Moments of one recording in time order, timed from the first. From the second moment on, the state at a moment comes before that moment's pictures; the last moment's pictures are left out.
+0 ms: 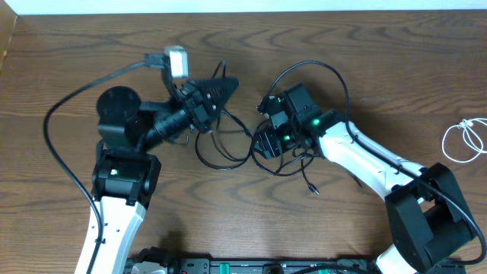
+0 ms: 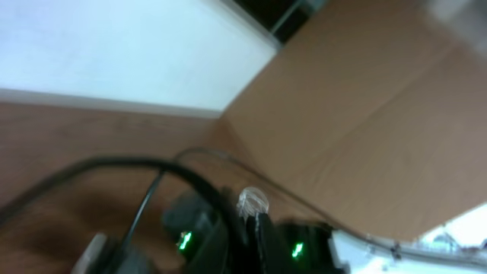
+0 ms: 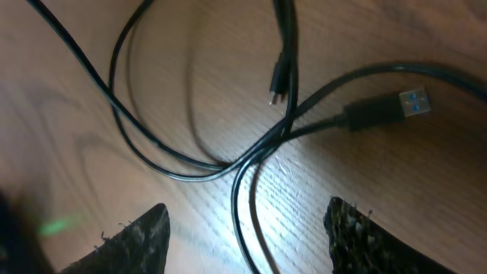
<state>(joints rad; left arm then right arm) -0.16 1.07 0.94 0.01 0.84 -0.69 0.57 1.76 1.10 -0.43 -0.40 0.19</state>
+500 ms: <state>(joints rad) -0.16 1.07 0.94 -0.47 0.49 -0.37 0.62 1.76 1.02 -0.27 -0.23 0.47</state>
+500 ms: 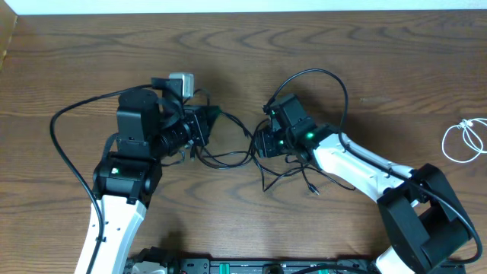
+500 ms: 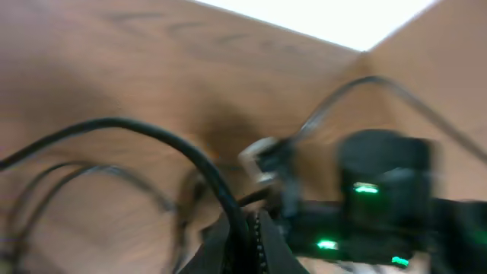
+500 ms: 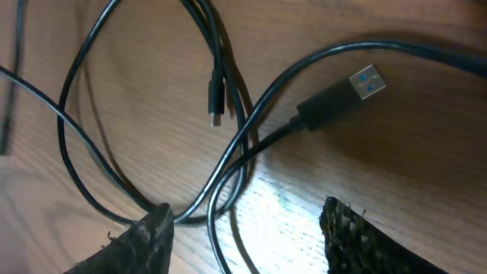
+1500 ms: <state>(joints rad) -0.16 1.12 0.94 -0.73 0.17 -0.30 0.45 1.81 1.25 -0.70 0.00 0.28</state>
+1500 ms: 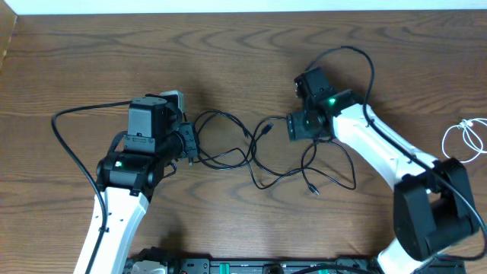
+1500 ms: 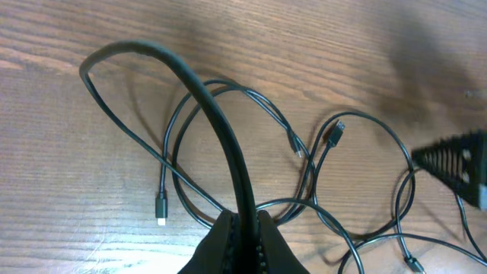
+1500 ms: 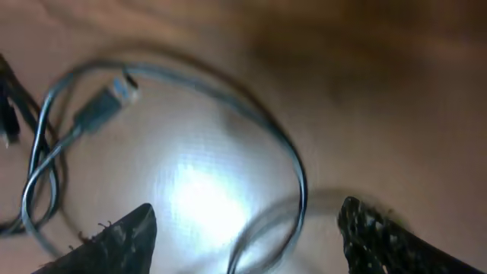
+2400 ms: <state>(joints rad) -0.16 1.12 0.94 -0.73 0.17 -0.30 0.47 1.98 1.24 -0.52 0.05 -0.02</state>
